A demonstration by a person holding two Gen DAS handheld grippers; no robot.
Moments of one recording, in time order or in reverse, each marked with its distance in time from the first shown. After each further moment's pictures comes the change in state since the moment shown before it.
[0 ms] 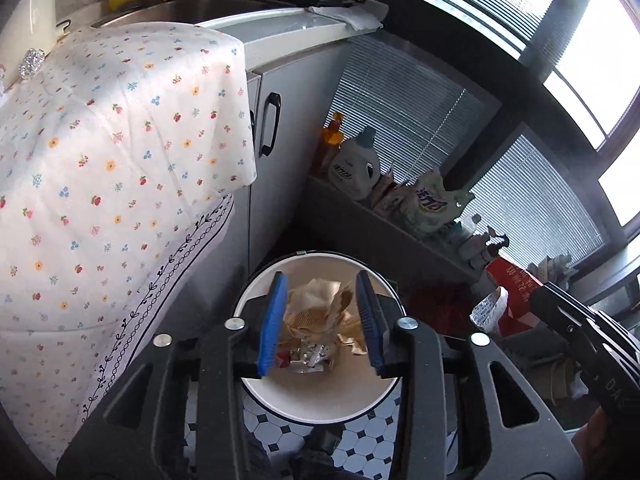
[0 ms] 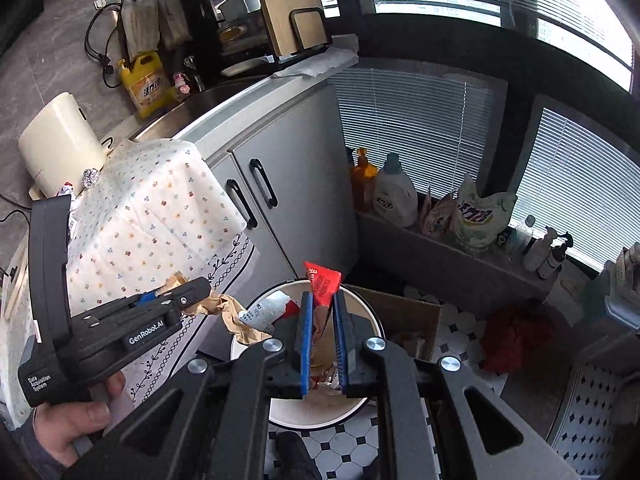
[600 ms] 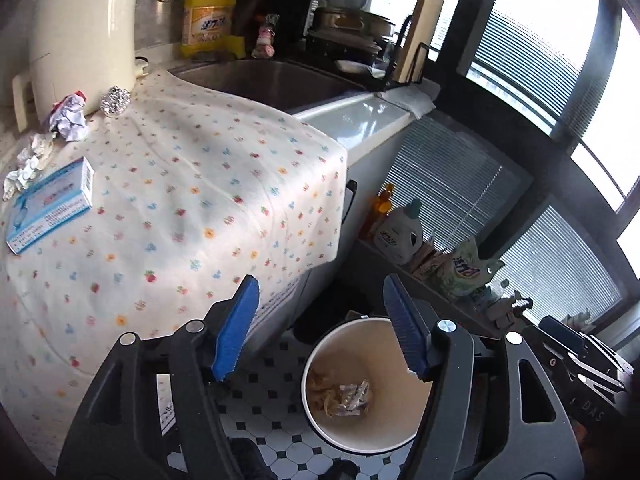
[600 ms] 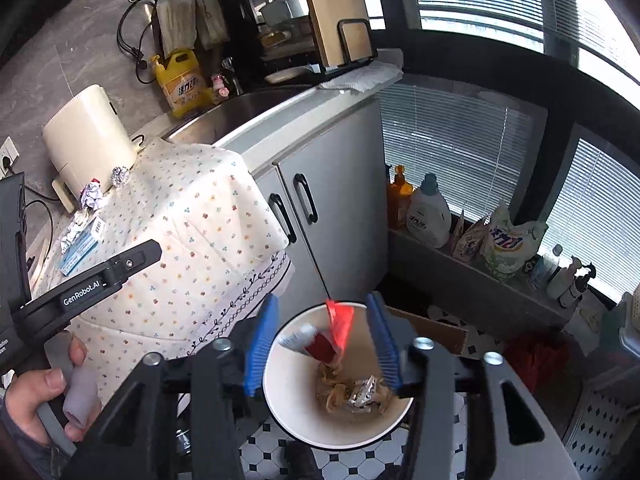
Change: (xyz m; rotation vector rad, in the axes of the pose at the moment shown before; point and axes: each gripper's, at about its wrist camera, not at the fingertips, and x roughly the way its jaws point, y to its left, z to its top) left arm -0.077 0.061 0.036 -0.084 -0.202 0.133; right arm 0.000 0.050 0.028 -0.082 -0.050 0.083
